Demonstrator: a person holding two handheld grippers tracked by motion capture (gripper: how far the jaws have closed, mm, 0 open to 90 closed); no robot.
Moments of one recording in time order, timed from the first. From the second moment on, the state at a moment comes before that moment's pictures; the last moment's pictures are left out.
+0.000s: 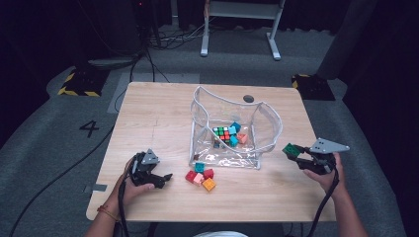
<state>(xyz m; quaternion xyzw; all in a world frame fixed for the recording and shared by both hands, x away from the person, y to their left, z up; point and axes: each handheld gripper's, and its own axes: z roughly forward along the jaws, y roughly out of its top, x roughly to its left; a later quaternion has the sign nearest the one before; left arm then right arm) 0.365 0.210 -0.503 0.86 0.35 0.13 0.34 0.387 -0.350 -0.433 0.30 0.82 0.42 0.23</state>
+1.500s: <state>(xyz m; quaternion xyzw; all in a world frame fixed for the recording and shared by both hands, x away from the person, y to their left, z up) 0.364 0.211 -0.502 0.86 0.35 0.13 0.34 0.435 -0.290 -0.306 0.23 0.81 0.47 0.25</state>
